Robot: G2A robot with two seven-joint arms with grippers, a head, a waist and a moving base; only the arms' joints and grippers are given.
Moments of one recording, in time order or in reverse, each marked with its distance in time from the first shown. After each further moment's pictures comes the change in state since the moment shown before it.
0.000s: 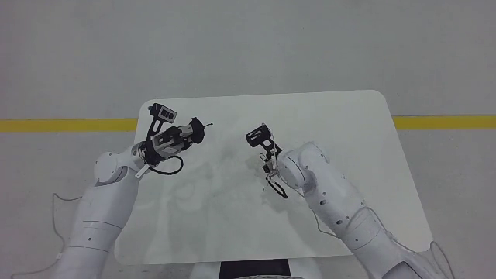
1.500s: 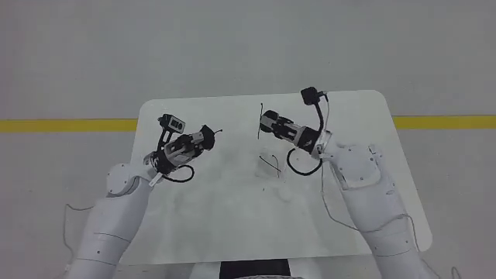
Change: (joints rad) left arm 0.091 -0.041 0.024 -0.058 0.054 0.000 0.113; right arm -0.144 0.034 0.362 -0.073 0.989 -0.268 -0.511
